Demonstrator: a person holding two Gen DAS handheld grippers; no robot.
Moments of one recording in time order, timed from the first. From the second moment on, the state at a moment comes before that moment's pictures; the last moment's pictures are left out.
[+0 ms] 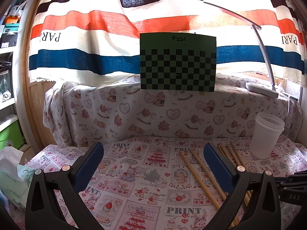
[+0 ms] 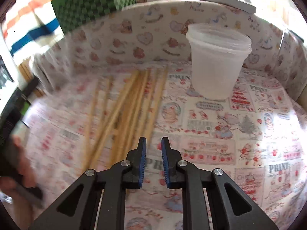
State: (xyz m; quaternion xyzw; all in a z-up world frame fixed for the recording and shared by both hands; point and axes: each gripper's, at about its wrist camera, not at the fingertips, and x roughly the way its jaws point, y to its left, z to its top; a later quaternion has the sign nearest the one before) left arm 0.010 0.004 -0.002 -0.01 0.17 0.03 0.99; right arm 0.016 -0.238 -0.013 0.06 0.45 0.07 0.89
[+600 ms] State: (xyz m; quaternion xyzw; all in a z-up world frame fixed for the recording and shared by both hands) left arm 0.010 0.002 -0.002 0.00 0.17 0.03 0.99; right arm 0.022 -0.236 -0.027 0.03 0.48 0.08 0.87
